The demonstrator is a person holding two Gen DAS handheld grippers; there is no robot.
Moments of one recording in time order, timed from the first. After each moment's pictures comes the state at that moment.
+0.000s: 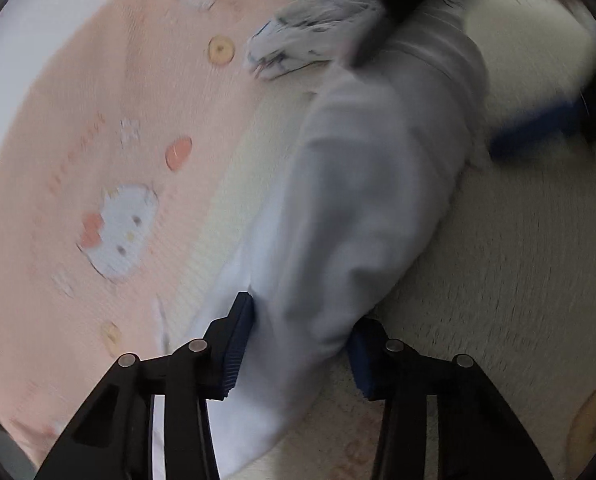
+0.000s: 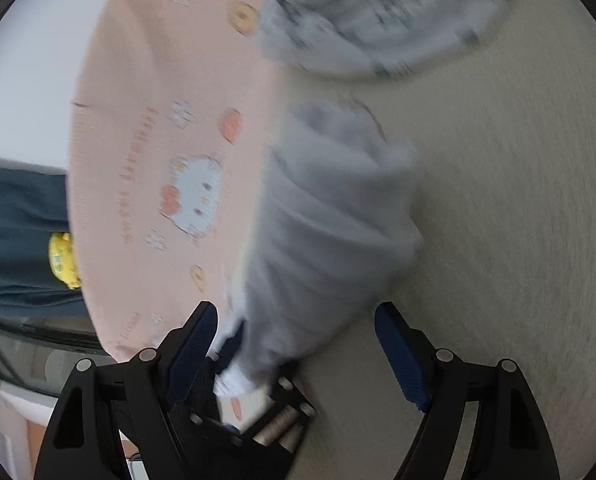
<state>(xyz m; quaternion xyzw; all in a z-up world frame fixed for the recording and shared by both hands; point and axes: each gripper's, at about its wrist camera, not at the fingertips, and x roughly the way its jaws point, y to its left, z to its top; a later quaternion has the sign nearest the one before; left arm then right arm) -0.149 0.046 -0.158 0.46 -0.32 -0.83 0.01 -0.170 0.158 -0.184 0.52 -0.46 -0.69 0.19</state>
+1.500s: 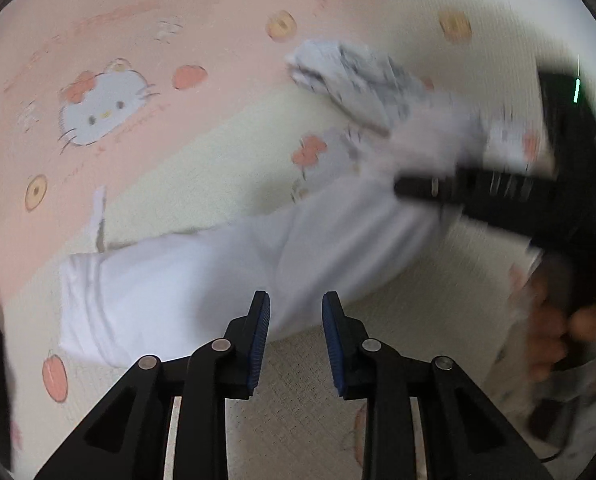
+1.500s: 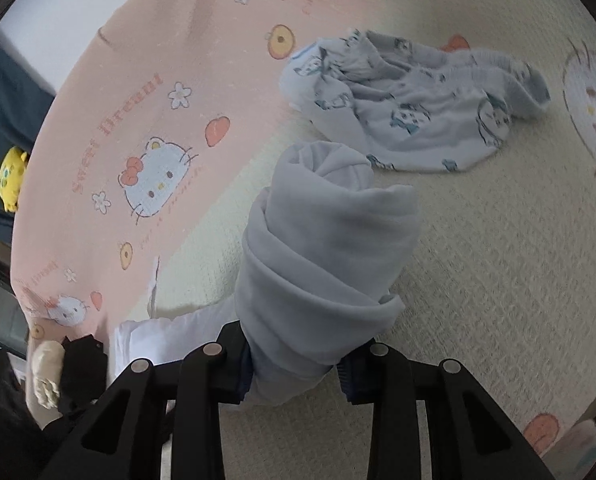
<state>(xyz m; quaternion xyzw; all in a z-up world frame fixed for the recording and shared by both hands) -0.098 0.027 -0.095 0.48 0.00 -0.88 0.00 -0.154 0.163 -0.135 0.49 -0.25 -0.82 0.15</state>
